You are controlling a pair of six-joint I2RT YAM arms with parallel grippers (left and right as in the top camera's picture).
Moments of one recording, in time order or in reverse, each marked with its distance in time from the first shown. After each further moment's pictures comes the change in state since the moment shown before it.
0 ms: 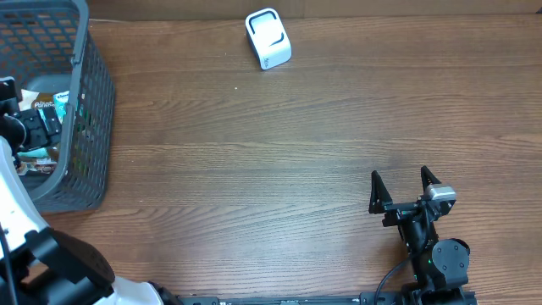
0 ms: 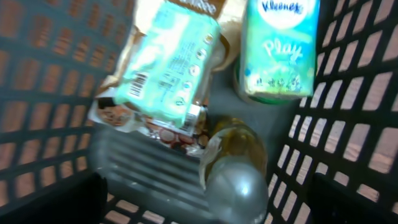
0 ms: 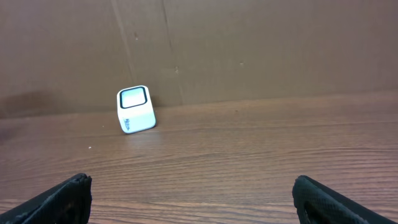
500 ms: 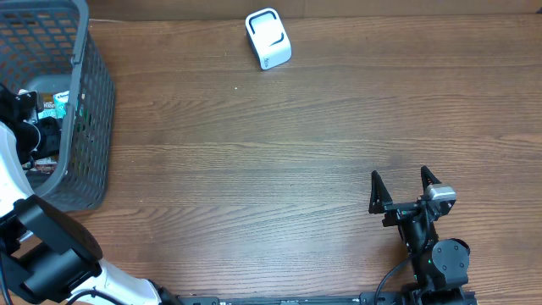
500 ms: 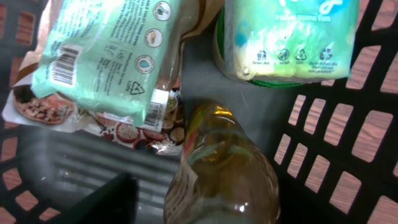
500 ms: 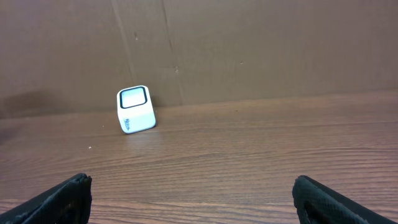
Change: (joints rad) left arm 0.000 0.143 0.000 -0.036 0.053 0.031; right arm 0.000 0.000 0.000 0.000 0.000 0.000
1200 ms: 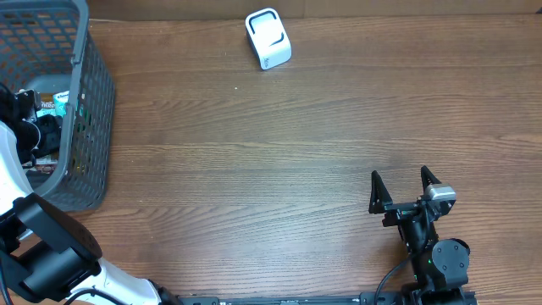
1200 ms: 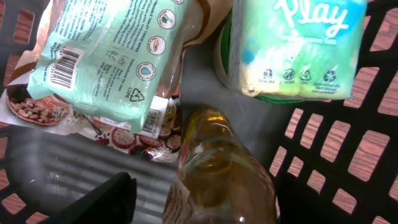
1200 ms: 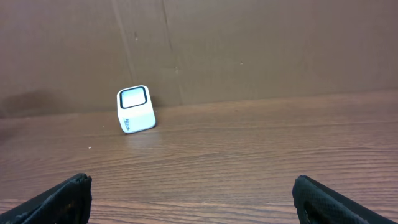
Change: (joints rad) left arm 0.000 0.009 0.000 0.023 0.013 -0.059; right arm 0.000 0.000 0.000 0.000 0.000 0.000
